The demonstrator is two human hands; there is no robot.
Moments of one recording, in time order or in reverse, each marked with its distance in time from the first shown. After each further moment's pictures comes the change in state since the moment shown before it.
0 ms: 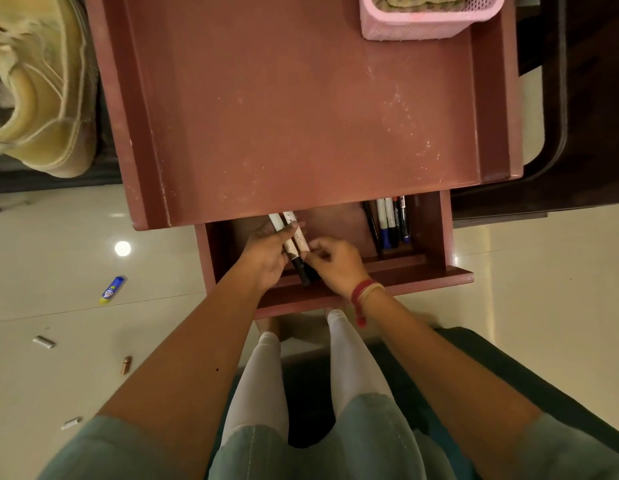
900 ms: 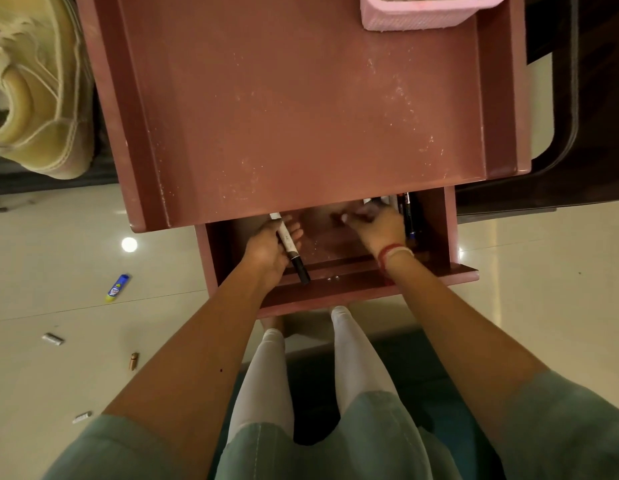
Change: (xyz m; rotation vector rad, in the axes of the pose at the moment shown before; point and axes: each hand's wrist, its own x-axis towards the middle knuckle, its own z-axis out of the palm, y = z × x) left_hand 0.007 -0.002 0.008 -0.086 0.155 -0.094; right_hand 0.042 0.018 -0.059 -0.009 0.328 0.178
